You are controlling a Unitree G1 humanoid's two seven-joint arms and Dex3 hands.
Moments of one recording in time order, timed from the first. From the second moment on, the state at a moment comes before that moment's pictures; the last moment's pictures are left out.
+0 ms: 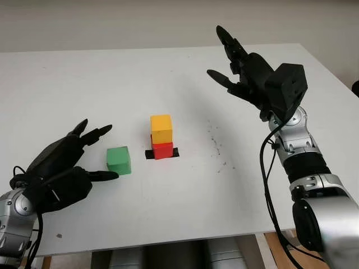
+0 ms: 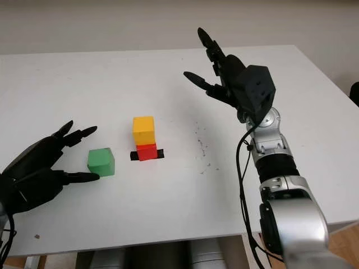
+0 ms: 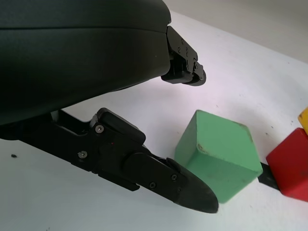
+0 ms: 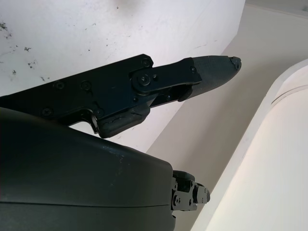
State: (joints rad) left arm -0.03 0.66 0.08 -0.04 0.38 -0.01 -0.30; right arm -0.87 -0.35 -0.03 0.81 -0.05 -0.30 0.32
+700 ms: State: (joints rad) left arm -0.02 0.51 0.04 0.03 0.35 -0.12 -0.13; right arm -0.87 -0.36 -0.04 0.81 -0.04 -0.31 0.33
